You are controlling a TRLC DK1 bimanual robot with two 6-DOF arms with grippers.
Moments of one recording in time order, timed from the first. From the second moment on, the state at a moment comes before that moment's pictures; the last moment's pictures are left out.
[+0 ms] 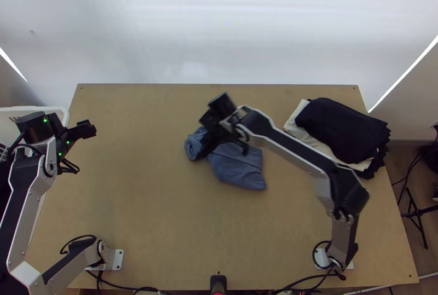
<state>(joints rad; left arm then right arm) 0.24 1.09 0.95 -0.40 -0.07 -0.12 0.81 1.98 1.76 -0.67 -0.19 -0.11</state>
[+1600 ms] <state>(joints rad) 0.25 1.13 1.01 -0.41 -0.07 -0.12 0.83 2.20 2.10 -0.67 -0.06 -0.09</state>
